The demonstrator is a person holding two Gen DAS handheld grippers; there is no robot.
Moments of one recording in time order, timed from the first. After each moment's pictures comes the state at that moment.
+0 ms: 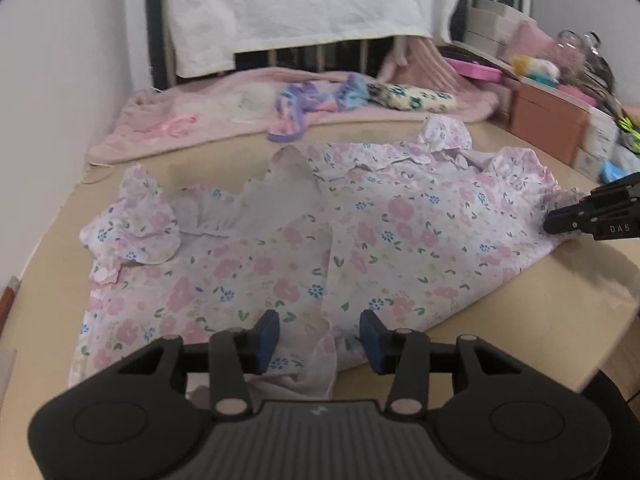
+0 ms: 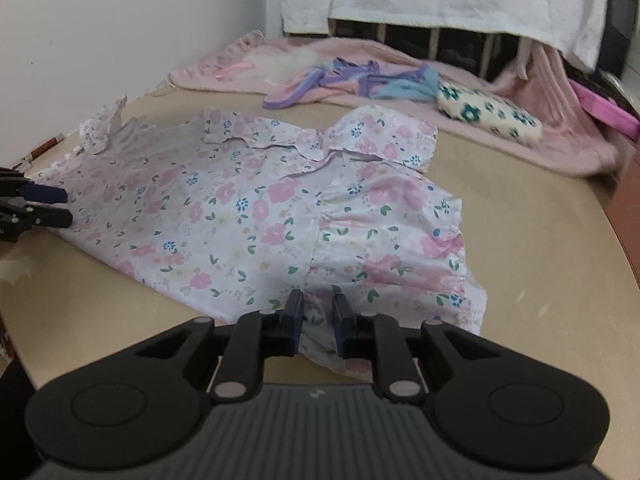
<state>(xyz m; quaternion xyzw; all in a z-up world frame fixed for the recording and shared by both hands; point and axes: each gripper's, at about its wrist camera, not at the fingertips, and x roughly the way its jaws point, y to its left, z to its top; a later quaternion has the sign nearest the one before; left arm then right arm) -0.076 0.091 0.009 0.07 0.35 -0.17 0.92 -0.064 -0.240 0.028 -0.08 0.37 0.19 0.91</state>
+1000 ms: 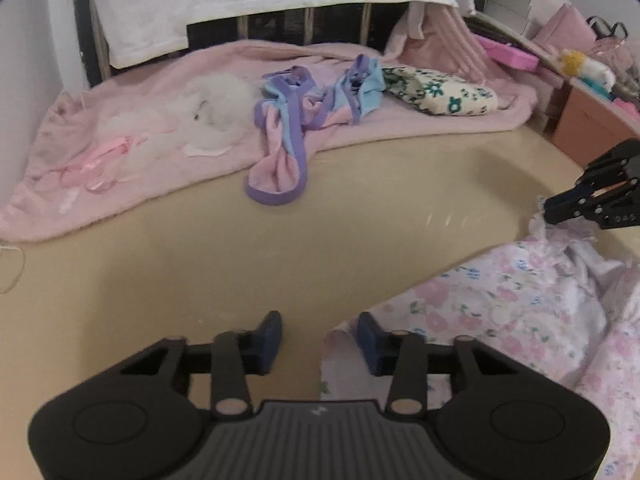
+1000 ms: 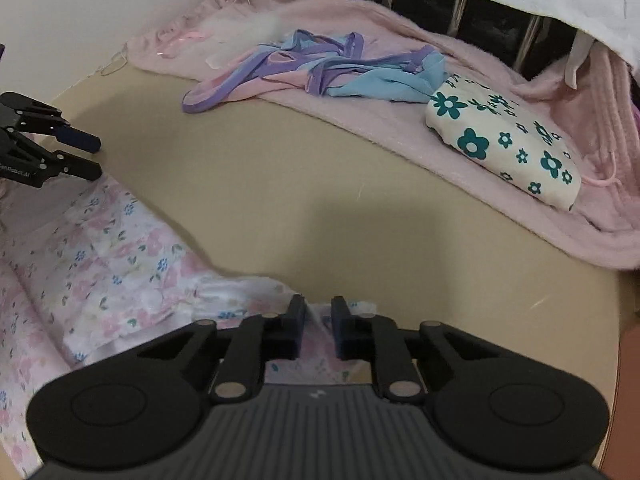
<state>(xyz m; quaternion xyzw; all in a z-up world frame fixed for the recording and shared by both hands) 0.149 0.054 0.025 0.07 0.42 -0.22 0.88 0.148 -0.277 0.048 -0.14 0.44 0.23 0.85</state>
